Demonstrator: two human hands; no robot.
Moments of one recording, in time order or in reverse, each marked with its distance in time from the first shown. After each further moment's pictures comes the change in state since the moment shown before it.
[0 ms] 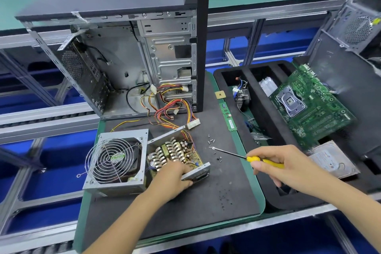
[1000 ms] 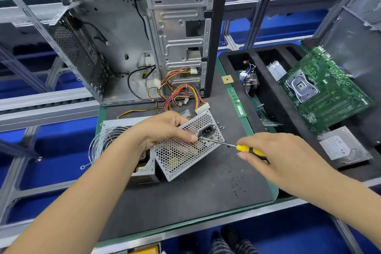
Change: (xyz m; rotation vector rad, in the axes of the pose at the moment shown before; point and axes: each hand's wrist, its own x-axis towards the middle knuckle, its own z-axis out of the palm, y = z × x) left_hand 0.021 -0.018 -0.103 -0.830 -0.352 -0.082; right_hand 0.018 -0.060 0.048 -0.788 0.056 -0.071
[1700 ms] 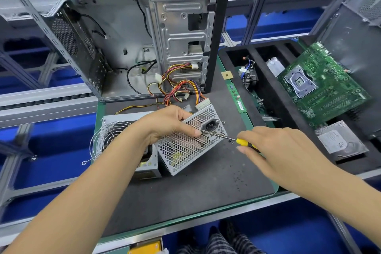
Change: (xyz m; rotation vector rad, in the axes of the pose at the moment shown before) left_hand 0.000 -0.001 0.001 0.018 0.023 0.011; right_hand 0.000 -0.025 -0.004 -0.262 -0.024 0.013
